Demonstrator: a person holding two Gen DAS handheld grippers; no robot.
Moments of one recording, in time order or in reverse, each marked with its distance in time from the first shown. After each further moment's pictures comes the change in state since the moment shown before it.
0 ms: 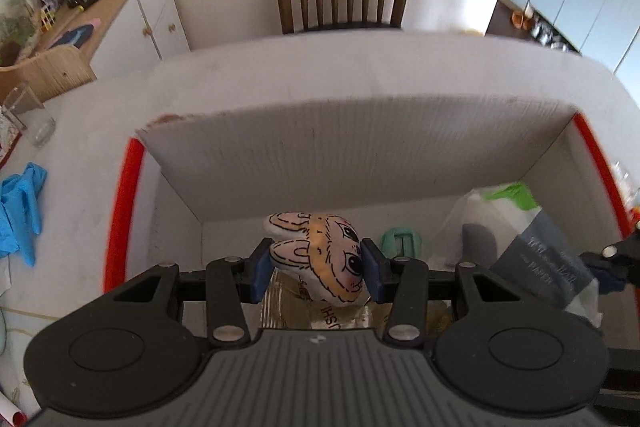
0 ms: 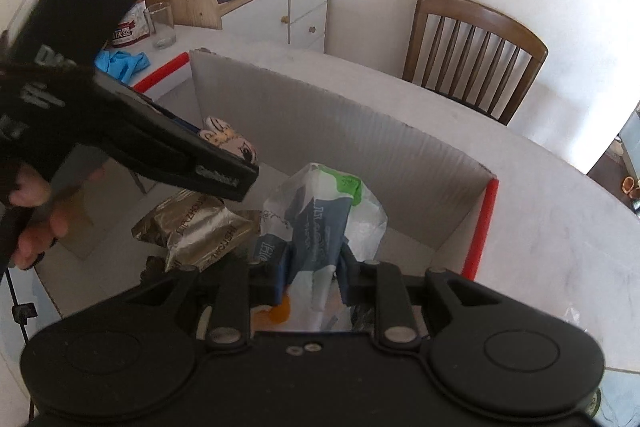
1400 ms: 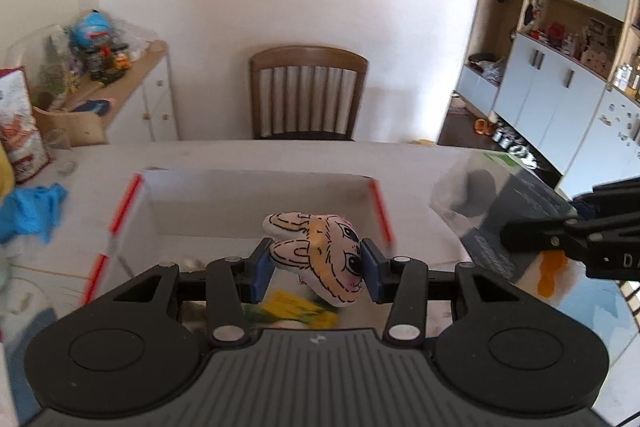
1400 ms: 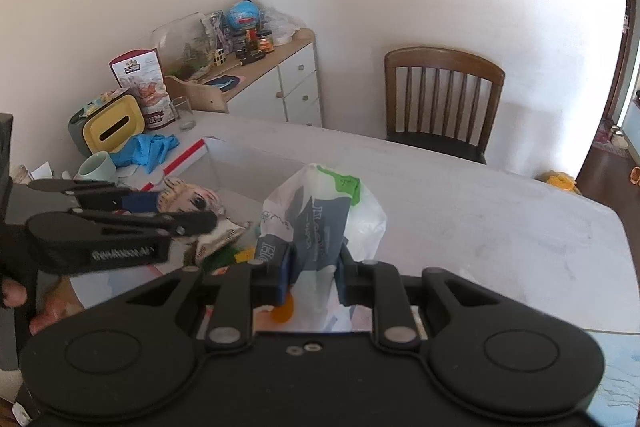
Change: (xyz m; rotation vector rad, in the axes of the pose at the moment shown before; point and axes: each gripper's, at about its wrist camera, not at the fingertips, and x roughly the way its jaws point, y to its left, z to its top) left arm -0.171 -0.090 -0.072 -0.110 -0.383 -0.055; right arm -0.162 -0.095 -0.047 0.109 -0.190 0.117
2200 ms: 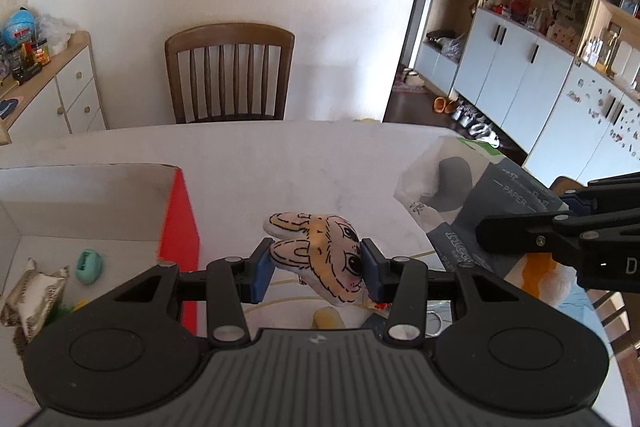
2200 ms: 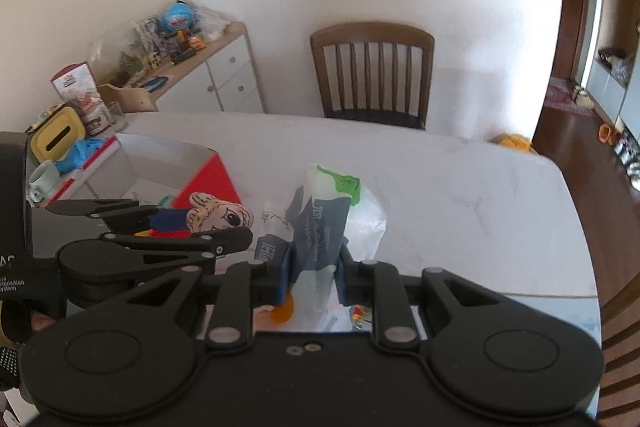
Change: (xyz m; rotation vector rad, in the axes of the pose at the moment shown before) left arm 0.079 -0.161 -0.002 0.034 0.054 -0.114; right arm -0.029 -0.128 -0.037 0.100 0.025 -0.077
